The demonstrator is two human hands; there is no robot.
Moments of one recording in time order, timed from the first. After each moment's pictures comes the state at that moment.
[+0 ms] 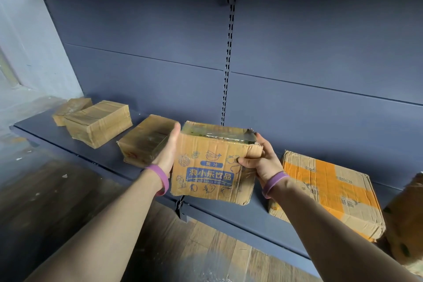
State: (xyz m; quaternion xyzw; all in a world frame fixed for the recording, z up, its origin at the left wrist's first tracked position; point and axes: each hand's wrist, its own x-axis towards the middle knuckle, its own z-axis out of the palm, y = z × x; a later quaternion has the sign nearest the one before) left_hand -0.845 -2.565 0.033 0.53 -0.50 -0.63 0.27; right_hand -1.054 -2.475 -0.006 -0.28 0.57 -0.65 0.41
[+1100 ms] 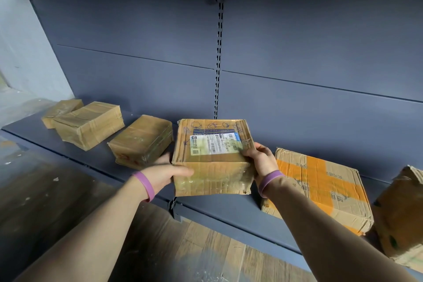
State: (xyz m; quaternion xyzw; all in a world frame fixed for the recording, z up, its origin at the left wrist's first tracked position) left_hand -0.830 -2.566 0.004 0.45 -0.60 -0.64 0.18; right_hand -1.059 -2.471 -0.002 -0.15 0.61 -0.66 0.42
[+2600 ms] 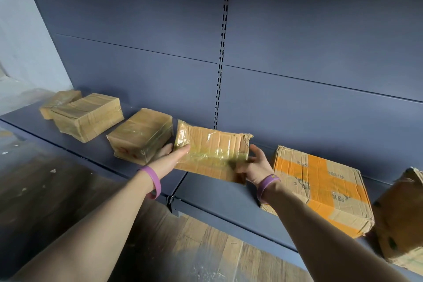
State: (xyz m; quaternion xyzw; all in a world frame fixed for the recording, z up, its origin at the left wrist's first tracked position) left_hand -0.847 -2.576 -0.011 0.50 -0.56 -0.61 0.25; right_hand -1.056 -2.468 -0.022 -0.27 0.68 -0.54 0.42
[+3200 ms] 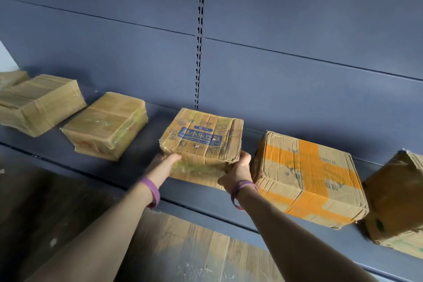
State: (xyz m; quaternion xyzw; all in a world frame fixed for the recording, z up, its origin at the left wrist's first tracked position) left_hand -0.894 -2.596 -0.092 0.54 -0.51 -0.63 0.24; right_hand -1.054 -2.487 -0.087 -0.24 0.79 -0.43 0.36
